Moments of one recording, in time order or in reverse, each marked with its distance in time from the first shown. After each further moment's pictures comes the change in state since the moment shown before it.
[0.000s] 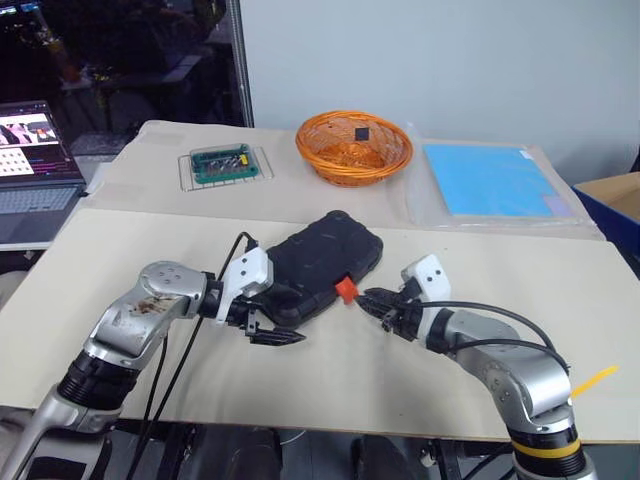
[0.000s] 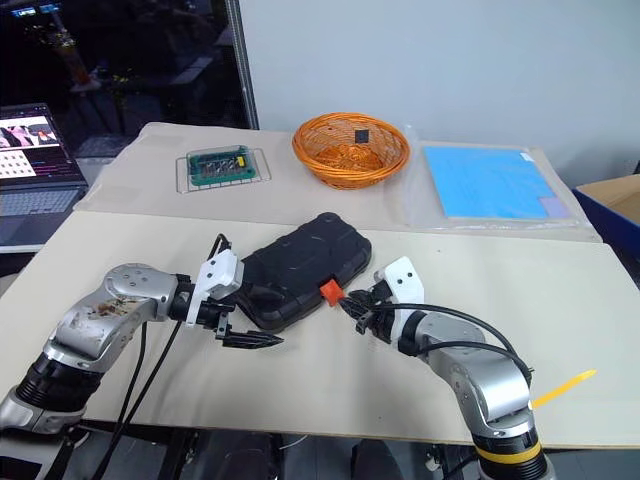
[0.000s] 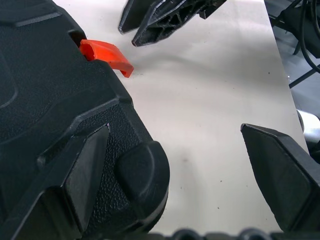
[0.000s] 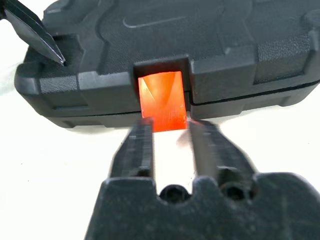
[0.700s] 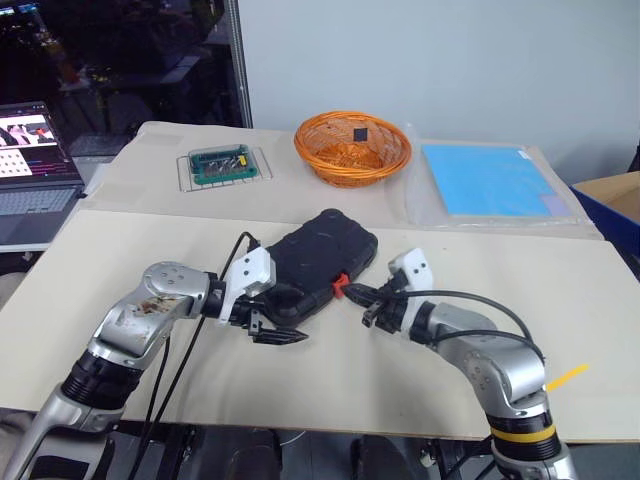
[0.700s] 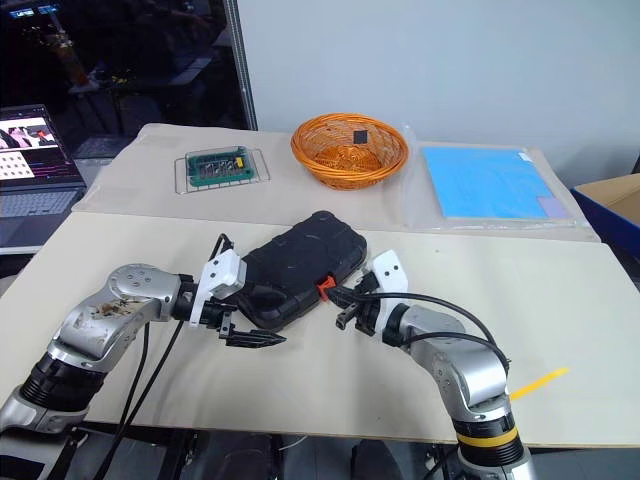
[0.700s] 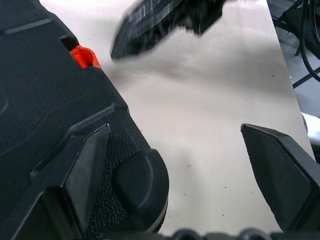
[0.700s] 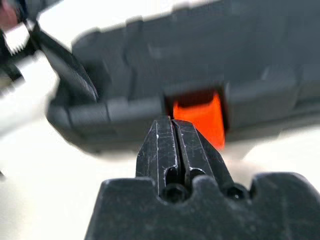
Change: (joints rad) left arm -0.002 -0.010 -0.004 0.001 0.002 0.000 0.019; right arm -0.044 0.074 0.000 0.080 0.027 -0.080 0.018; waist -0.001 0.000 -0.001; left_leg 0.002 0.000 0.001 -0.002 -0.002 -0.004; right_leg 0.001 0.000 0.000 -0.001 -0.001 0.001
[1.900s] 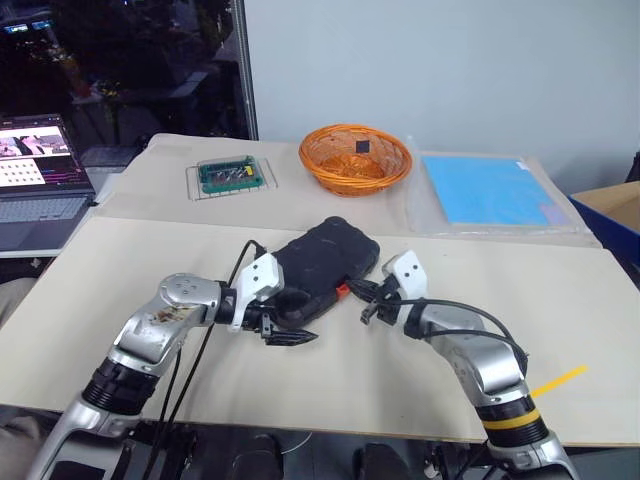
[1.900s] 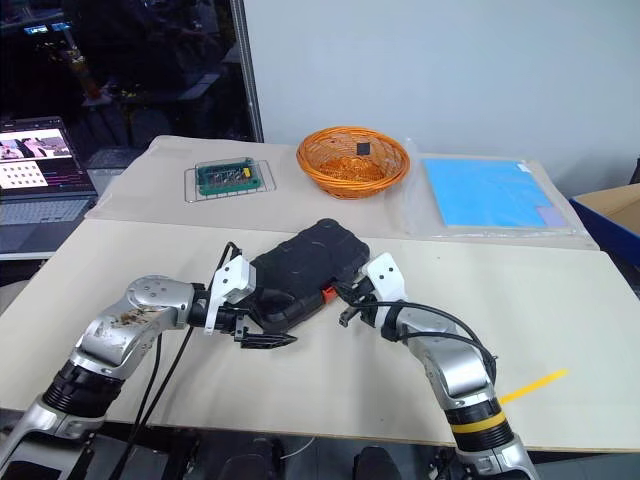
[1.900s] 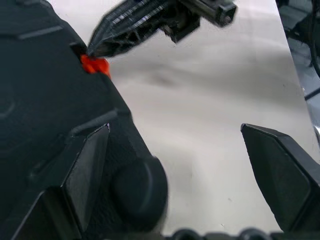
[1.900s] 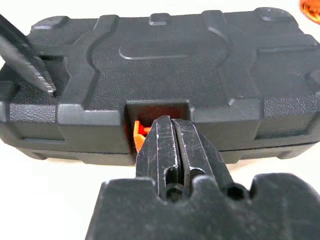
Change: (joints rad) left arm 0.043 -0.129 0.023 0.046 0.014 -0.043 0.083; right arm -0.002 -0.041 0.085 0.233 -0.191 -0.351 0.036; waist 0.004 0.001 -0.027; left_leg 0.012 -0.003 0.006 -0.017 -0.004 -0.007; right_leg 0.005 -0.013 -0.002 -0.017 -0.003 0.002
